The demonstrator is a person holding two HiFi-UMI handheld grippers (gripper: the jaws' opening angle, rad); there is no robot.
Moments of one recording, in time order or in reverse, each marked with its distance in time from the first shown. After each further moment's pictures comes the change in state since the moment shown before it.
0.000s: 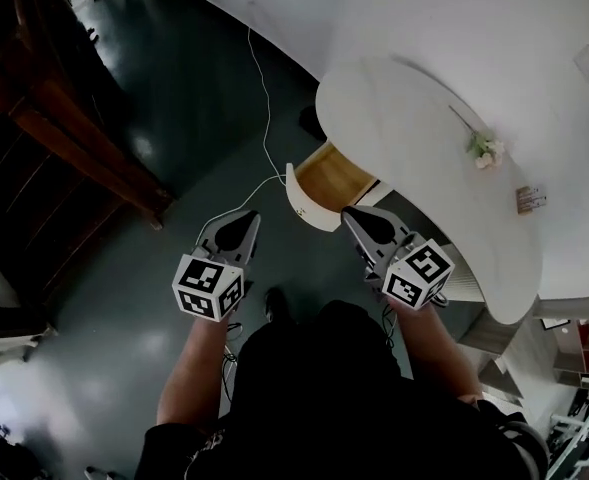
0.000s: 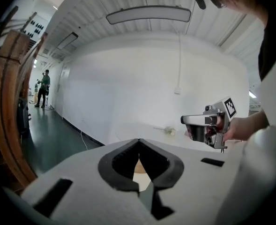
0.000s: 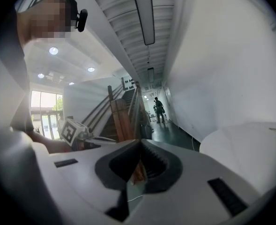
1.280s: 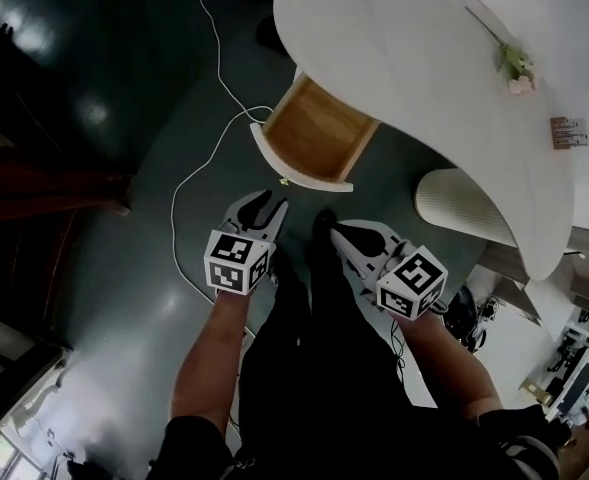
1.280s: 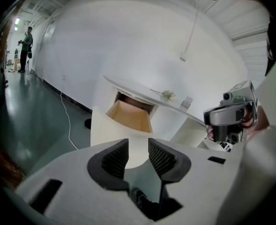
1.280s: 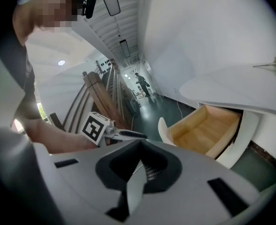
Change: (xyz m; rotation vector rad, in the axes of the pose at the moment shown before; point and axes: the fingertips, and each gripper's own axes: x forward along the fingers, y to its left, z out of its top) left arm 0.194 0.024 -0.248 -0.132 0.371 -0.234; right arm 0.040 -0.083 -0.232 0.280 0.302 -0.136
